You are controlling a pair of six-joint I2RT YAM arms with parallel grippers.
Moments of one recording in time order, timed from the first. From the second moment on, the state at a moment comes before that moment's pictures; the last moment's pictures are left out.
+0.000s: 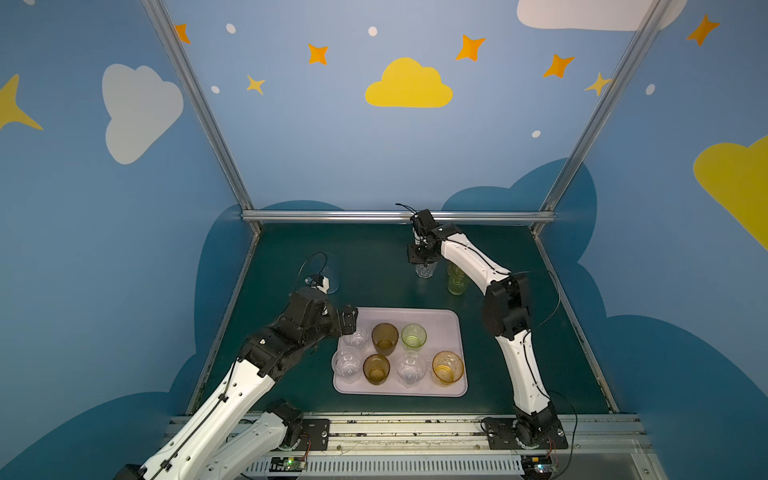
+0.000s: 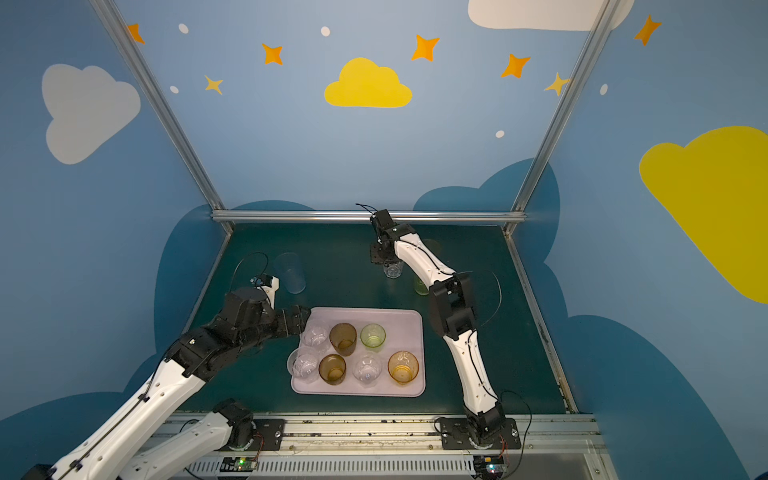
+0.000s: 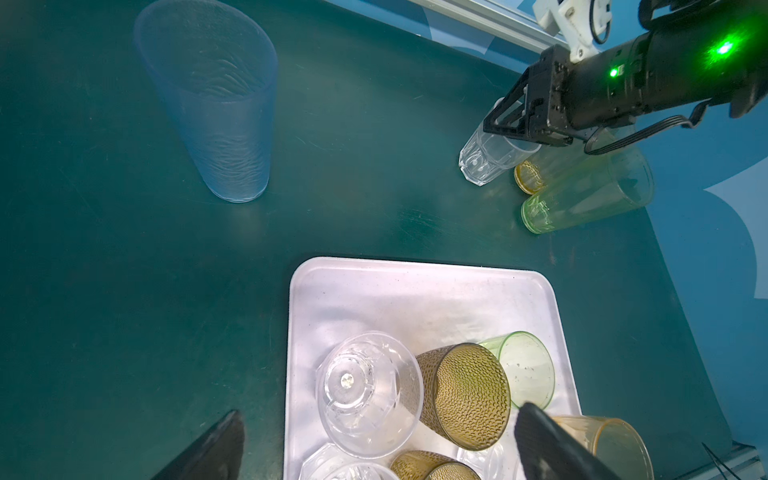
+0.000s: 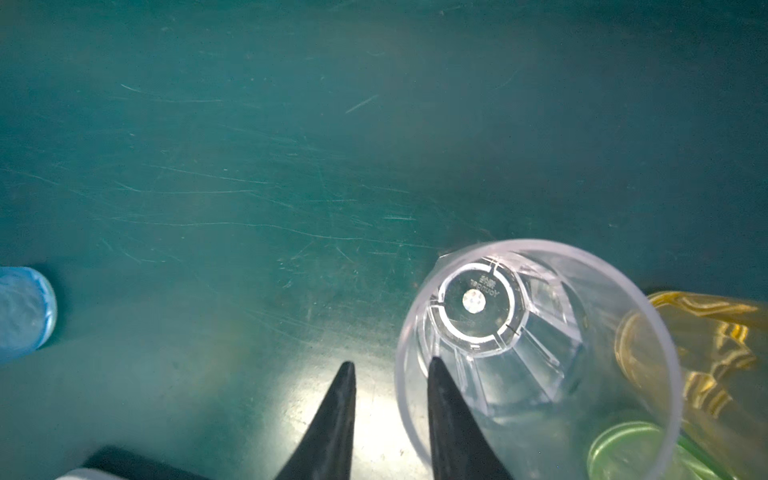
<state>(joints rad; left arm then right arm) -0.51 0.84 0.86 -0.75 -0.07 -0.56 0.55 2.36 2.20 -0.91 0.05 0.35</state>
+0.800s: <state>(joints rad) -0.48 0.85 0.85 -0.74 -0.07 -0.58 0.54 2.39 2.24 -0.92 0.05 0.33</state>
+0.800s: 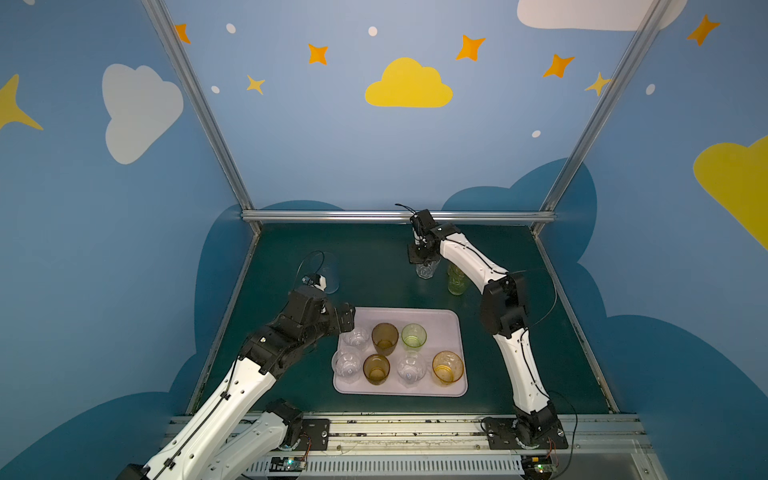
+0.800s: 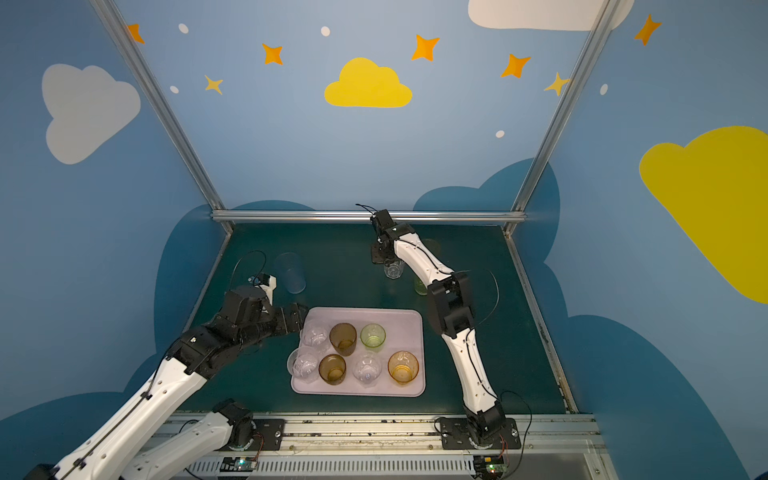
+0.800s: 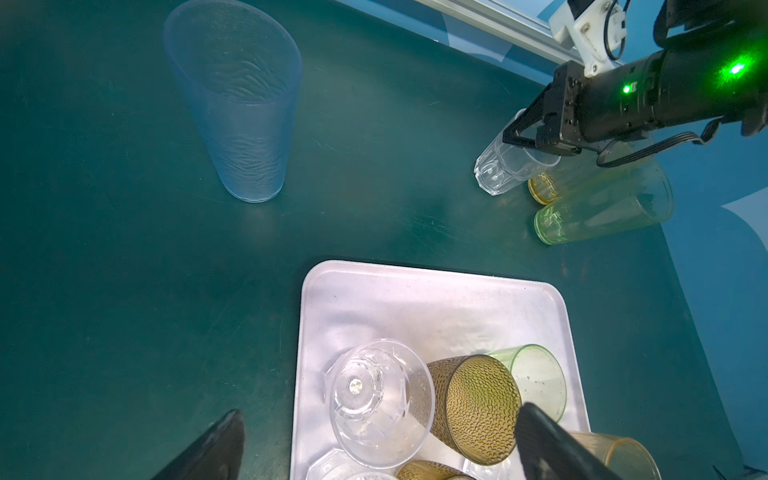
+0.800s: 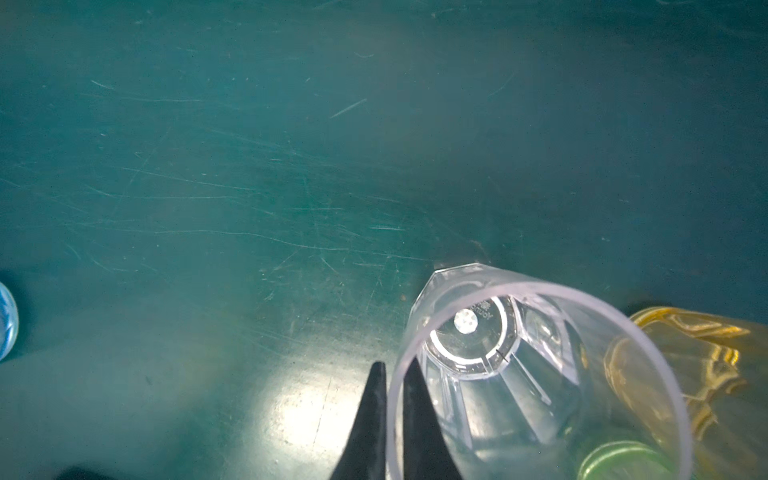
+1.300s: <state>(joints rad) -0.47 0.84 0.85 -0.74 -0.08 -0.58 0.56 2.37 2.24 -0.92 0.03 0.33</state>
